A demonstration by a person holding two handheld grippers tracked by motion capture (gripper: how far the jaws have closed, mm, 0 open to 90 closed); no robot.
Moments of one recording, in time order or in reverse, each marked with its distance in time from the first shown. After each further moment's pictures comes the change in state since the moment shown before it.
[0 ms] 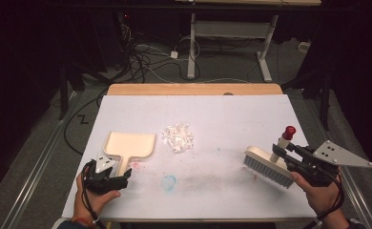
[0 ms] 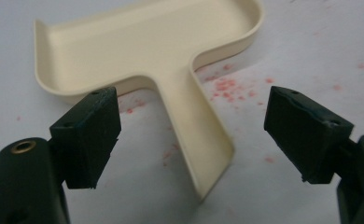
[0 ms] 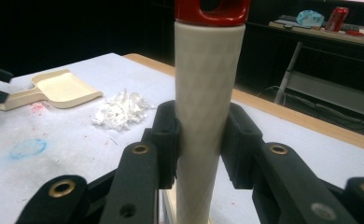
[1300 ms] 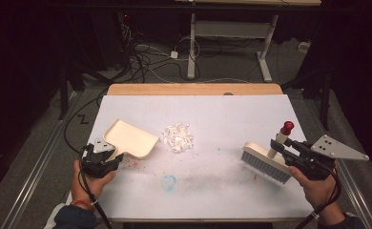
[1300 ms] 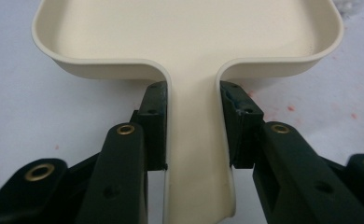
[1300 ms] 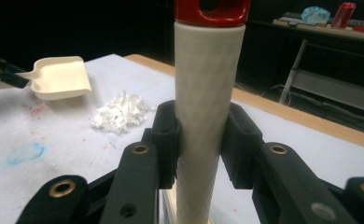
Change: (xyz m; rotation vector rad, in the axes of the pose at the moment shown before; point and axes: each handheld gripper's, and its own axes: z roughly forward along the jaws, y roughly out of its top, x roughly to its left) left arm 0.020 0.036 -0.015 0.051 -0.029 0.043; right arm -0.010 0.000 0.011 -0.018 0.018 0.026
